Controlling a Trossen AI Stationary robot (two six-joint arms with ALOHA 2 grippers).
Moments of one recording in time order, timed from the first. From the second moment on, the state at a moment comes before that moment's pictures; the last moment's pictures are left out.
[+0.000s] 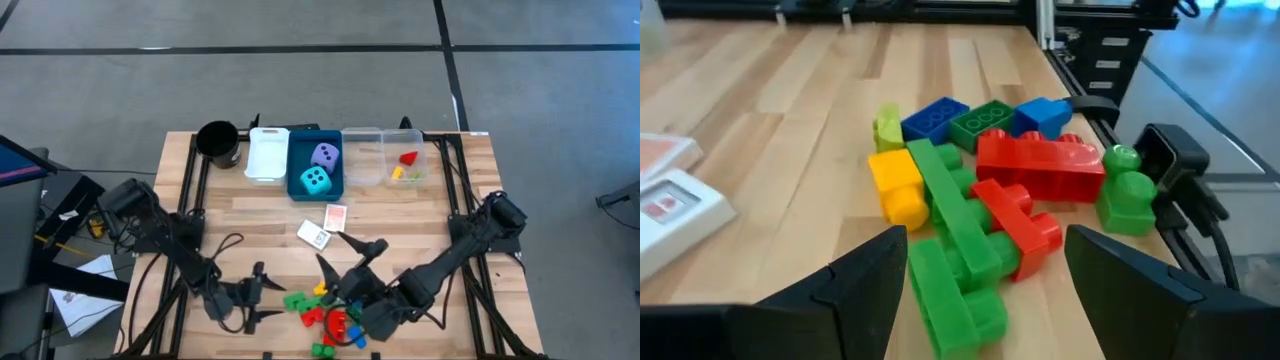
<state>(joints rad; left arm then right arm) -0.85 1.63 0.55 0.61 -0.73 -0.39 0.66 1.88 1.59 -0.07 1.48 -0.09</state>
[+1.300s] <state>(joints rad) -0.84 1.70 0.56 0.43 -0.67 -0.83 0.67 1.88 1.59 -0.07 1.52 -0.09</state>
